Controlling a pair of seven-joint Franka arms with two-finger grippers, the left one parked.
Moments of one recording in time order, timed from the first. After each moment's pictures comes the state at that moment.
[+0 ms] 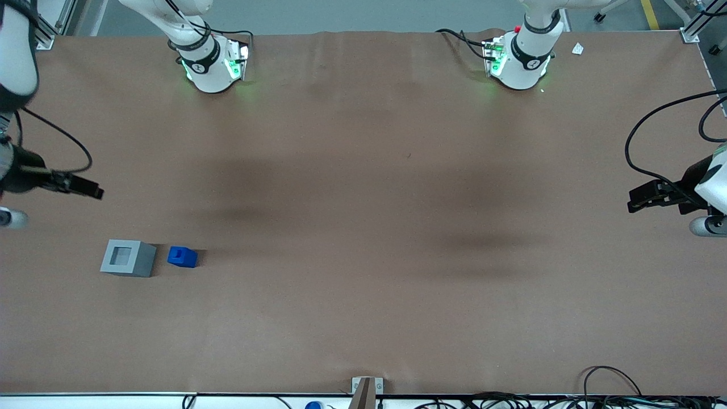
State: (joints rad) arm -0.15 0.24 0.08 -1.50 0.03 1.62 0.13
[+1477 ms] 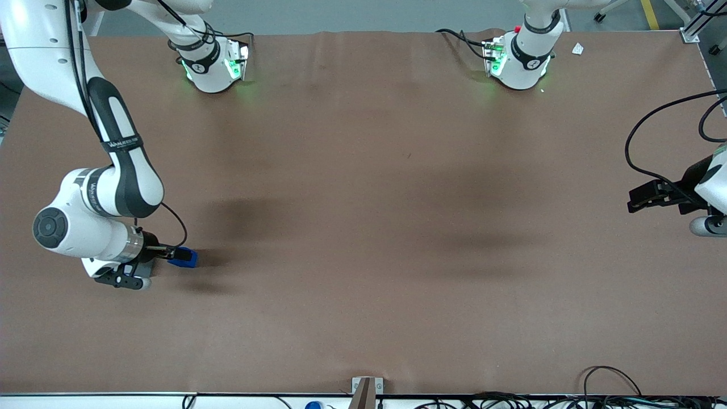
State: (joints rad) arm -0.08 0.56 0.08 -1.71 0.07 2.21 0.13
